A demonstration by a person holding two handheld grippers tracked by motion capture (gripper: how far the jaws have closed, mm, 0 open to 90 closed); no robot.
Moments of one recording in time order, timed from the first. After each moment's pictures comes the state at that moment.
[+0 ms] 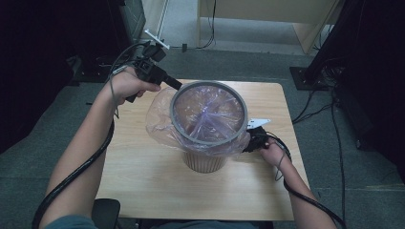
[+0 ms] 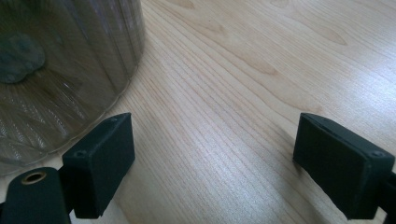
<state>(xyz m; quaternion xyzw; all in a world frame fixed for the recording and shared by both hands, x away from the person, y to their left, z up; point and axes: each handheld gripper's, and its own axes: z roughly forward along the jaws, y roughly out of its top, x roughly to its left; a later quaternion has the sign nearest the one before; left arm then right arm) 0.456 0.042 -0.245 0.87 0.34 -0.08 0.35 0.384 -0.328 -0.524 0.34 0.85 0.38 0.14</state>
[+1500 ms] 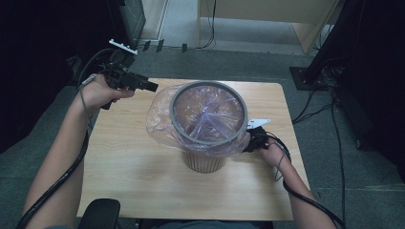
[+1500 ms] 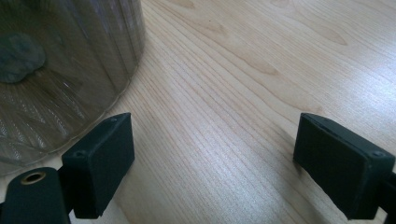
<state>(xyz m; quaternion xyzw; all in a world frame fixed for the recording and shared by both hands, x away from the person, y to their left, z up) 0.442 0.118 -0.259 0.85 0.36 0.03 0.38 0.384 -0.328 -0.524 0.34 0.85 0.38 0.14</state>
